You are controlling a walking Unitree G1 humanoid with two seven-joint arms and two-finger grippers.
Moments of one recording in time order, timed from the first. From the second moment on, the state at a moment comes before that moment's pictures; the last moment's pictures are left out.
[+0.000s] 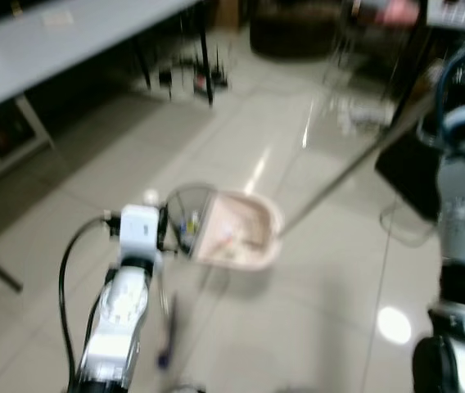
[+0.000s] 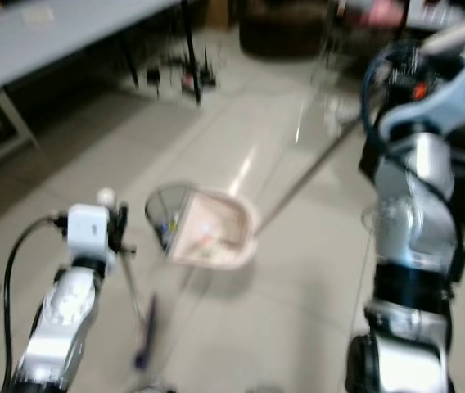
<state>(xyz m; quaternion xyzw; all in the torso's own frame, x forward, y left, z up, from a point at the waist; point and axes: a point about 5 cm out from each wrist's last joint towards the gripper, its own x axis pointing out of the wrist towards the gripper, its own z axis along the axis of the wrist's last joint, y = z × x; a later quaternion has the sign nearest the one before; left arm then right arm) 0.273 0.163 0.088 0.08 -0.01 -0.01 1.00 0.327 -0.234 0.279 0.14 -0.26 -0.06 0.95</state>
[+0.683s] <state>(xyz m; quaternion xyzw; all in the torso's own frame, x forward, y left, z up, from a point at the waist) 0.269 0.175 0.087 0.10 -0.01 0.01 1.00 0.336 -0.215 0.282 0.16 -0.26 -0.03 0.95</state>
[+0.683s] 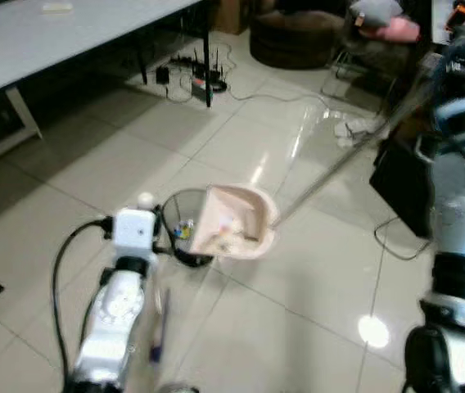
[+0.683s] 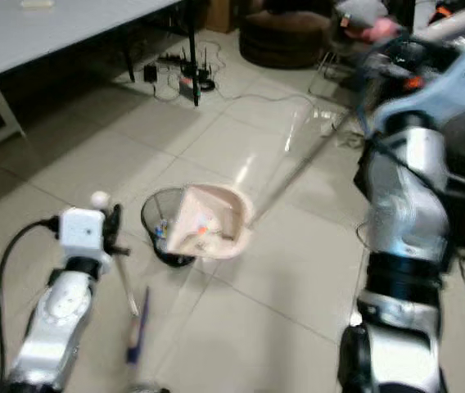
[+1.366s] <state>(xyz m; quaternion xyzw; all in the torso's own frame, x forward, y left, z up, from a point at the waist) 0.269 0.168 0.084 0.10 -0.01 0.00 0.99 0.335 -0.231 0.273 0.17 -0.25 -0.06 0.95</state>
